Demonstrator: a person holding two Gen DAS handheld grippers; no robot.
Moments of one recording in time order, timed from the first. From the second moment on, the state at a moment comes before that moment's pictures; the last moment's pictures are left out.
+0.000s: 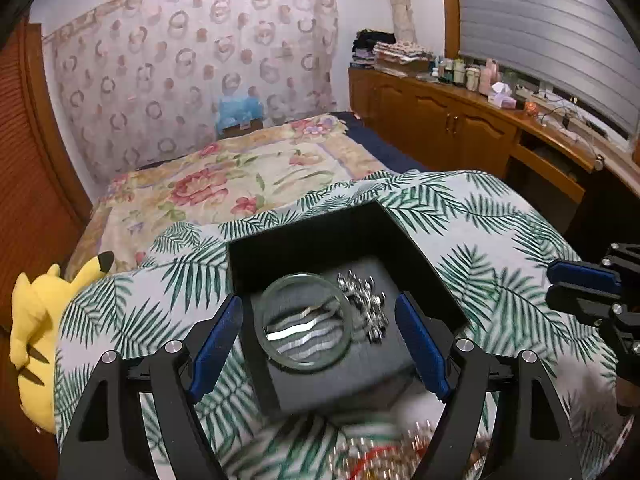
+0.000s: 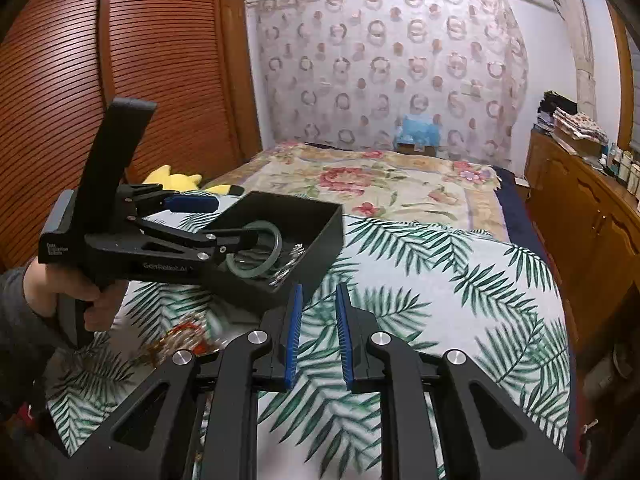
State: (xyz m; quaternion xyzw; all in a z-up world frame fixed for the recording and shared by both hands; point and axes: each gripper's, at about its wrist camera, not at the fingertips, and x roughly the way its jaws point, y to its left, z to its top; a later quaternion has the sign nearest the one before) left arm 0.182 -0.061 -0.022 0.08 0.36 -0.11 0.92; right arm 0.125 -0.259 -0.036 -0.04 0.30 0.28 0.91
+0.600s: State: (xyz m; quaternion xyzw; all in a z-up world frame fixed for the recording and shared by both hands) left arm 0.073 -0.013 -0.052 0.01 0.37 -0.11 0.92; right arm 0.042 -0.229 -0.078 -0.08 0.35 0.33 0.88
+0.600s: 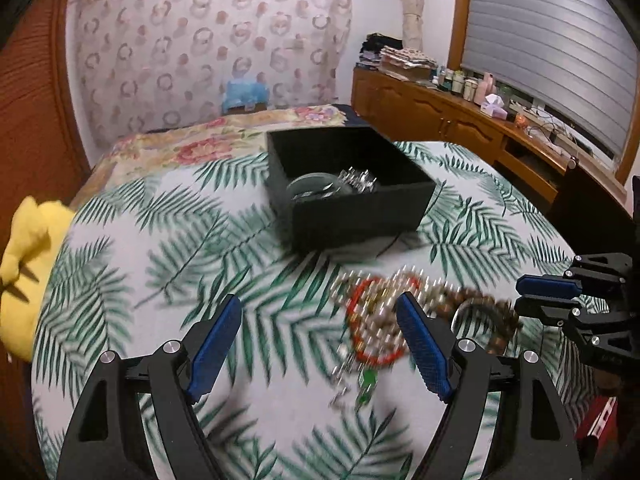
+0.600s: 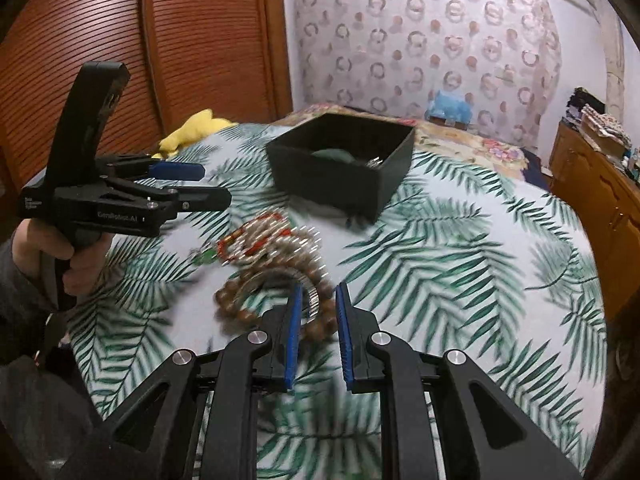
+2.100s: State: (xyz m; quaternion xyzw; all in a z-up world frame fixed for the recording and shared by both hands) left arm 0.032 0.001 -0.065 0.00 0.38 -0.11 0.92; right arm 0.051 -0.206 -0.039 -0.11 0.32 0.32 0.88
